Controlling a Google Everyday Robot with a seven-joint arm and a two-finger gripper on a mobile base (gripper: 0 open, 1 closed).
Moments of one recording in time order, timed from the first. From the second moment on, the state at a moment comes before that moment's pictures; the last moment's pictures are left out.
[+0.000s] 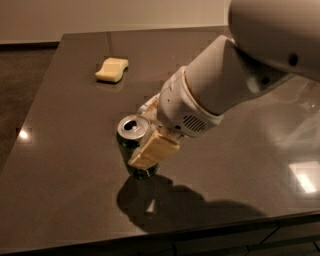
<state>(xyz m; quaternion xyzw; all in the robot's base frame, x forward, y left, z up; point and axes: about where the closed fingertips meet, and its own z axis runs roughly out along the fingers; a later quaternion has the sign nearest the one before) 0.393 0.030 0.934 -0.66 0.68 0.19 0.27</state>
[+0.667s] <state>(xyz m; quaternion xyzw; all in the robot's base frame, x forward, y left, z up) 0.403 0.018 0.953 -0.72 0.66 0.09 0.19</state>
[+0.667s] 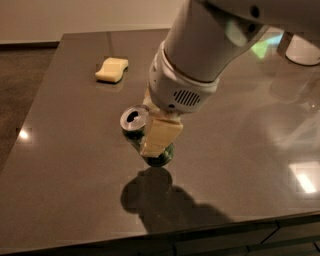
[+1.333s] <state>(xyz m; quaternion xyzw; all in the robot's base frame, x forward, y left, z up) 0.402 0.017 0.943 -0.76 0.64 0.02 0.13</state>
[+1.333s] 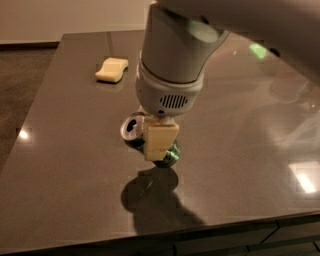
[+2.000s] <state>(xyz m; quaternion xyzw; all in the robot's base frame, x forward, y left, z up) 0.399 0.022 0.923 -0.79 0.61 -0.02 0.08</state>
